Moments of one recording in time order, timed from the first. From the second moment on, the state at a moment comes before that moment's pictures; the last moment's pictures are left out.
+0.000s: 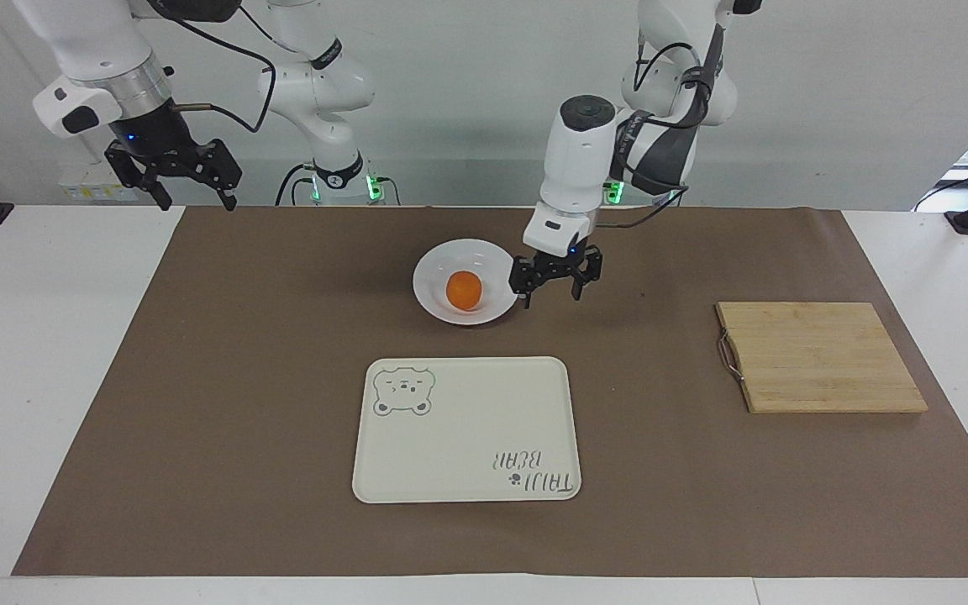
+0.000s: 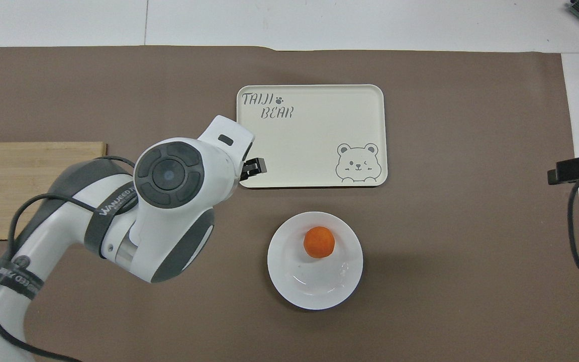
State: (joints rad) left arm -0.43 0.13 -0.12 -1.84 0.08 2.14 -0.75; right arm 0.12 -0.07 -0.18 -1.59 0.02 1.54 -0.03
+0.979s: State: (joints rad) left arm -0.03 0.04 -0.10 -1.71 0.01 1.83 -0.17; right arm 0.19 -0.04 -0.17 -1.89 0.34 1.82 -0.14
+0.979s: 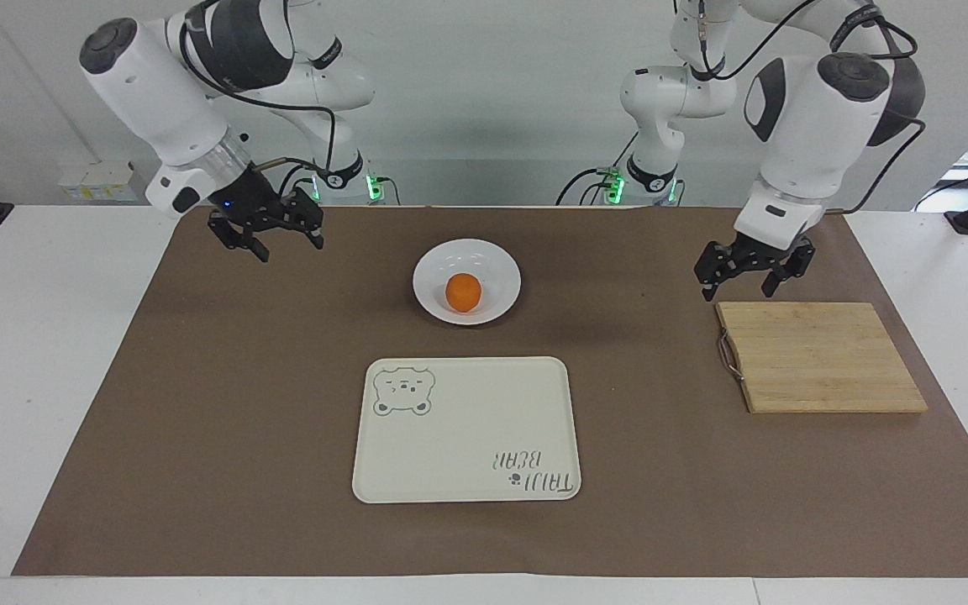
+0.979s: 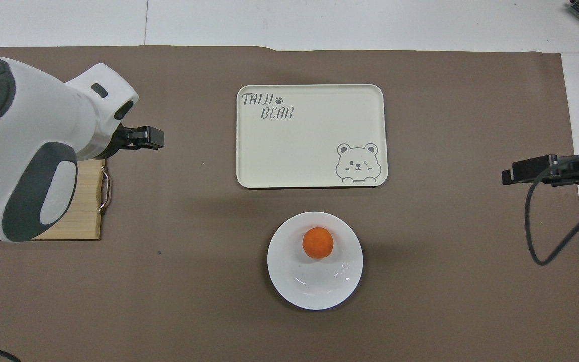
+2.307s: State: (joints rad) left arm 0.04 -0.01 -0.11 -1.60 -0.01 1.58 -0.05; right arm 0.38 0.04 -0.17 -2.43 1.03 2.21 -0.56
